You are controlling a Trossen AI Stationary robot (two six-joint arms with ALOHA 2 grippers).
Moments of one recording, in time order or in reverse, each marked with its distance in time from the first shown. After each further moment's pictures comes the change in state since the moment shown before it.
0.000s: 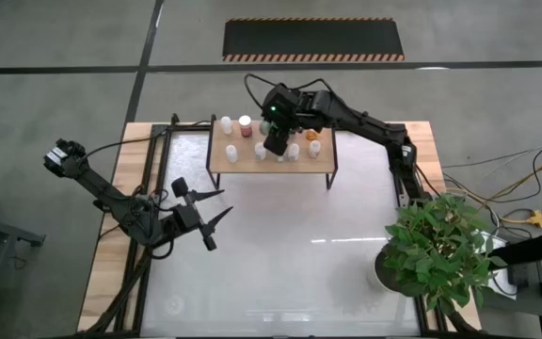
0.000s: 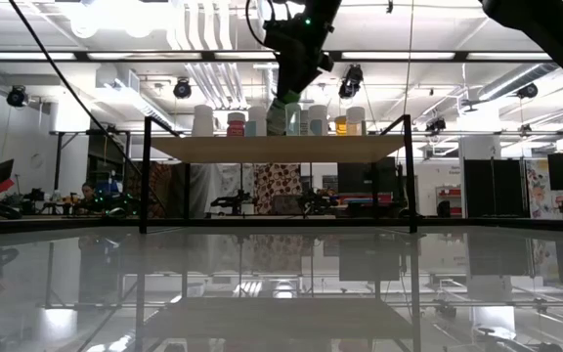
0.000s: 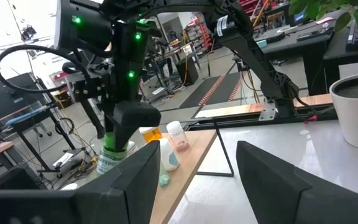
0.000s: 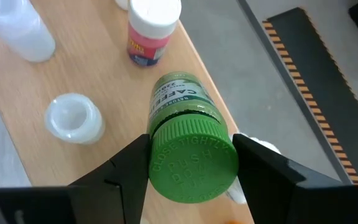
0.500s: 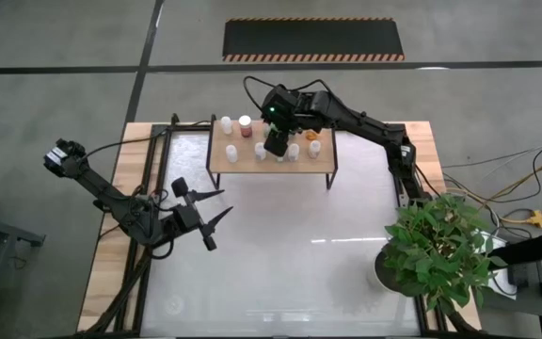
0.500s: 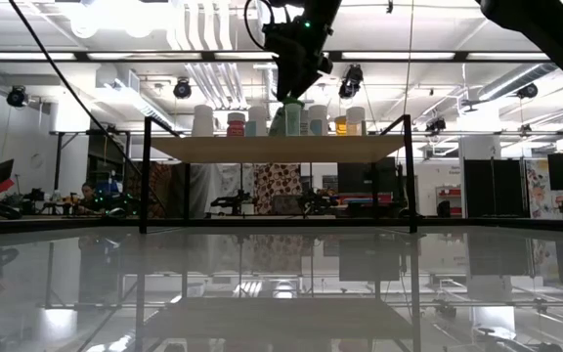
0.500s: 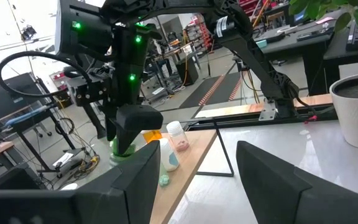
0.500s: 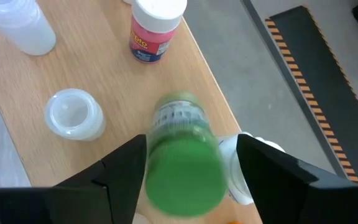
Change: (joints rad) left arm 0.000 0.000 0.000 0.000 0.000 0.000; right arm 0.002 0.008 0.000 -0.012 -0.006 -0.012
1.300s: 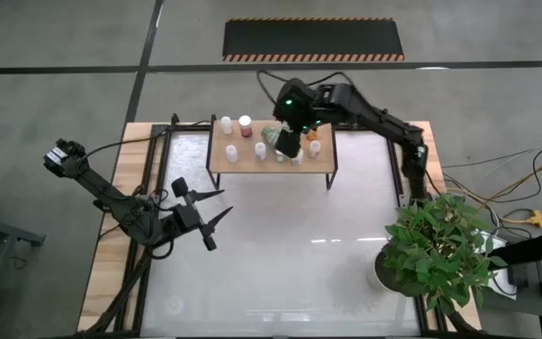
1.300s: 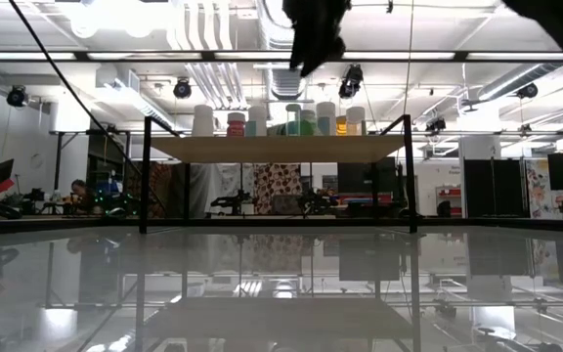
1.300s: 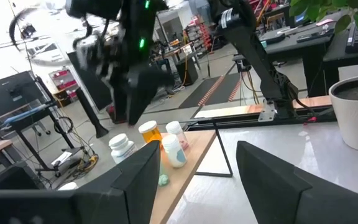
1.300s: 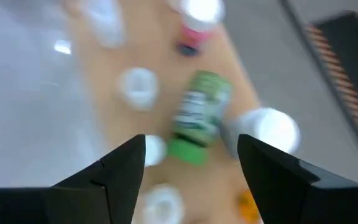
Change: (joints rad) left arm 0.000 0.000 0.000 0.000 0.000 -0.011; right arm 0.000 -0.101 0.006 -0.089 -0.127 -0.005
